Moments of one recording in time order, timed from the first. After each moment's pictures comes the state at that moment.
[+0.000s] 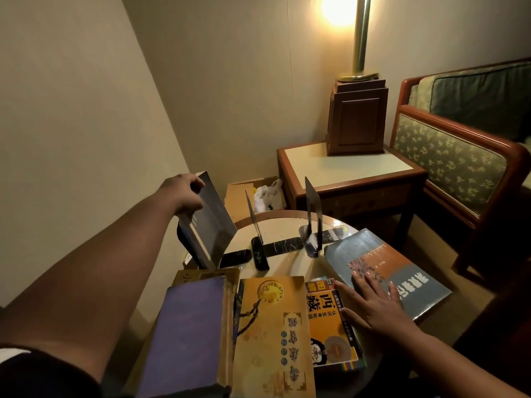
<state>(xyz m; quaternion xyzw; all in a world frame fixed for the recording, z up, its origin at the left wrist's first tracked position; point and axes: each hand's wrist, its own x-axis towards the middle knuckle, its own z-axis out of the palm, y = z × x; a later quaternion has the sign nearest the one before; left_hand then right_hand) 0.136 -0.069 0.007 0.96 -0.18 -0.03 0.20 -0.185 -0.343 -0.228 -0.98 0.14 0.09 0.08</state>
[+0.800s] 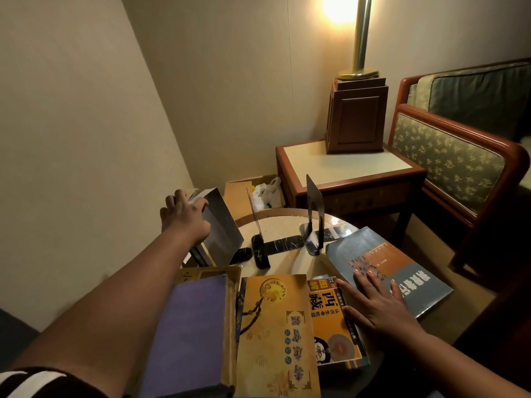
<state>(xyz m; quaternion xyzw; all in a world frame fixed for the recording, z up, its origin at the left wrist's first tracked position) 0.136 -0.059 -0.074 0.97 -0.20 0.12 -0.01 -0.188 -0.340 -0.231 -0.98 0.17 0.08 0.09</state>
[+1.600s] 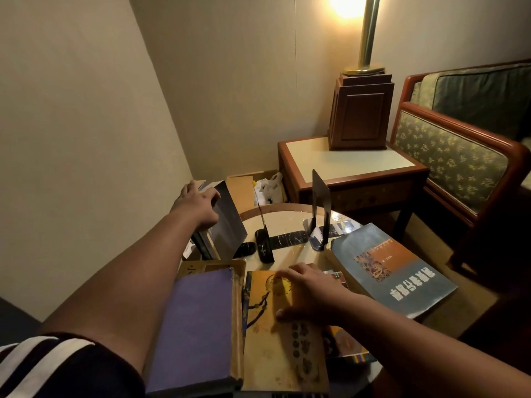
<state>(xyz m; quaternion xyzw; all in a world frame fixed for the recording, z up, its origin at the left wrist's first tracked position) 0.159 -0.068 -0.067 0.97 -0.25 0.00 0.01 -0.109 -0.241 -0.146 -0.96 0.04 0.14 0.24</state>
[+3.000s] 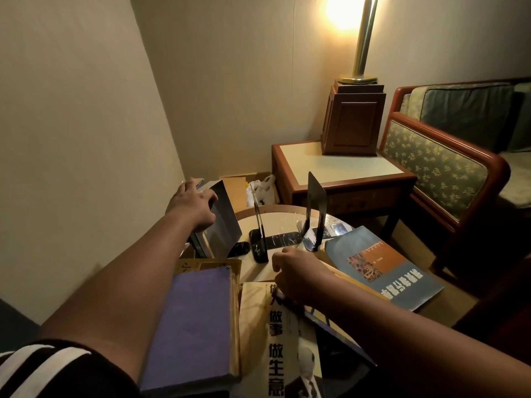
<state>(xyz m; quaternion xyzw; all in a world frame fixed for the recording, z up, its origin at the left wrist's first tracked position) 0.156 -0.061 -0.073 0.96 -0.27 0.04 0.00 -0.088 -0.219 -0.112 -0.99 0.03 0.01 0.17</state>
